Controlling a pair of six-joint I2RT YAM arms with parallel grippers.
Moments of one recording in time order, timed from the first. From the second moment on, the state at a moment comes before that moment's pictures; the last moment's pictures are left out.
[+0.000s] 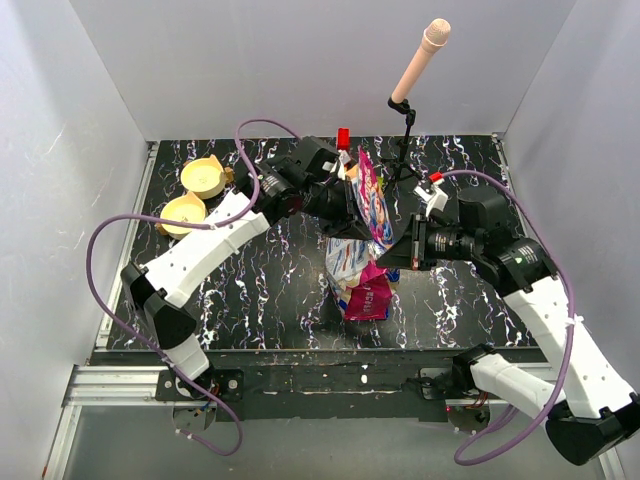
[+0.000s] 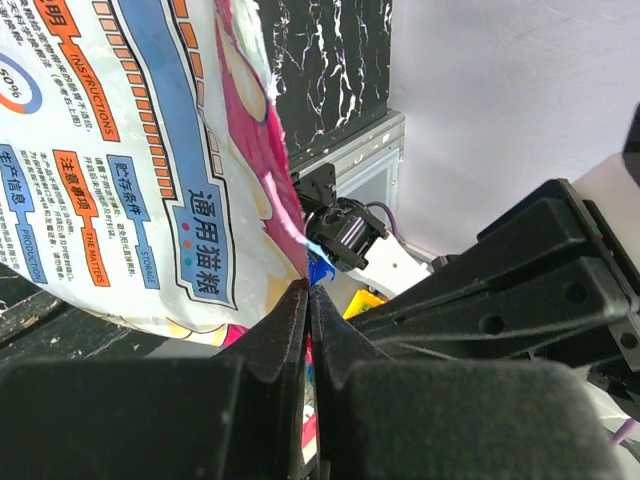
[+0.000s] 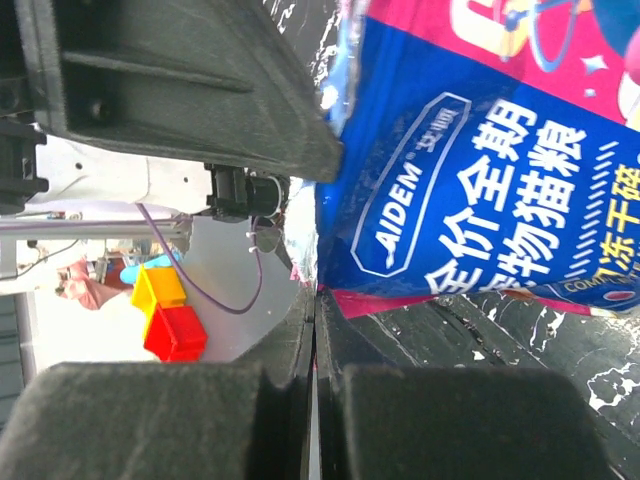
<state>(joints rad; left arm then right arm) -0.82 1.69 1.88 -0.96 0.37 -0.96 0.47 0.94 1.15 -0.79 -0.67 0.58</state>
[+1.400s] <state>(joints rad) -0.79 1.65 1.75 -0.81 0.47 -0.96 0.28 0.99 1.01 -0.66 -1.01 0.71</state>
